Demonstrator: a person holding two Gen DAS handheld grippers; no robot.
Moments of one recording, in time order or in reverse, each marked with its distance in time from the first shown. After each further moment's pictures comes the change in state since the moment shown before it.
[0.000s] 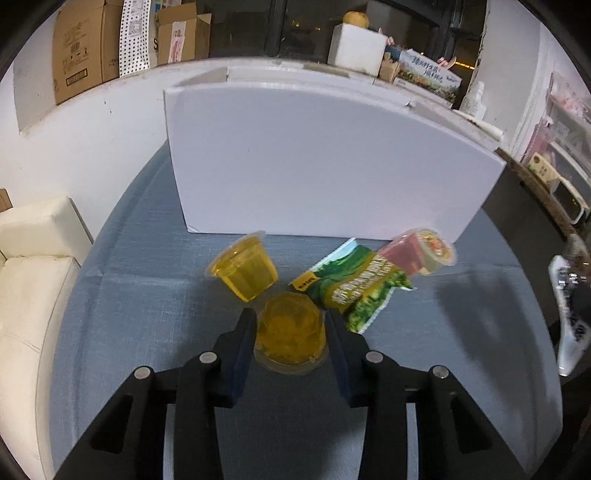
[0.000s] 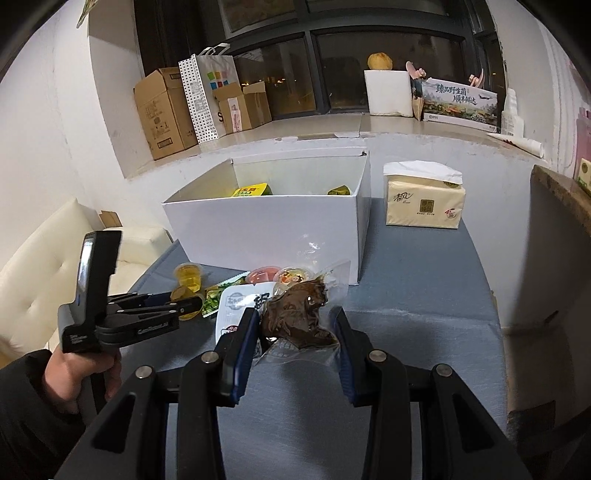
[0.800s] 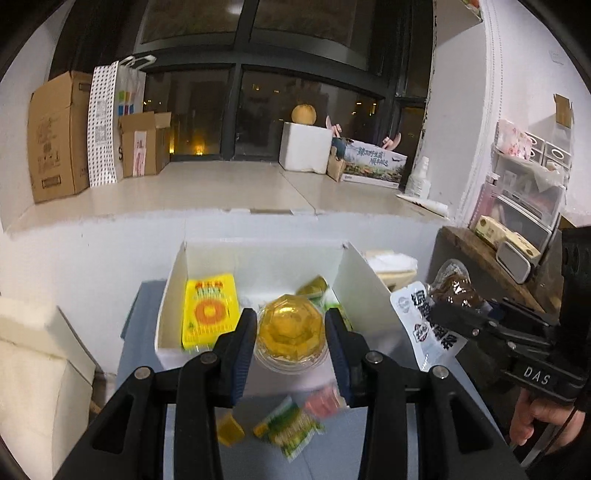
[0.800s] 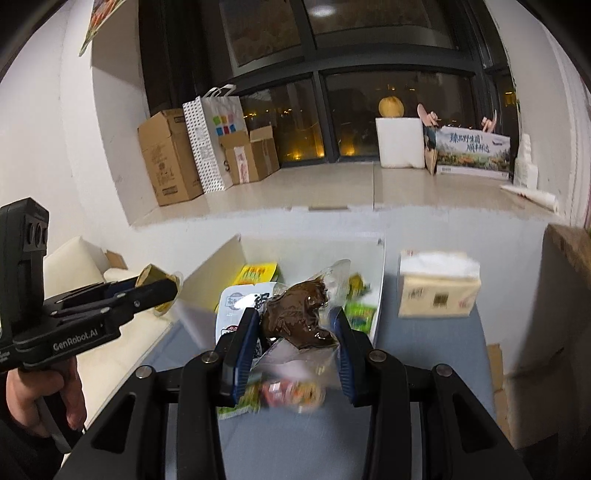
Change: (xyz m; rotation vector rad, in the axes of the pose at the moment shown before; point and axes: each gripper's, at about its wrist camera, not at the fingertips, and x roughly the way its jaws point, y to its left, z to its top) left arm -0.105 -0.032 0.135 0.109 -0.283 -0.121; right arm 0.010 0.005 0.118 -0.007 -0.142 0.017
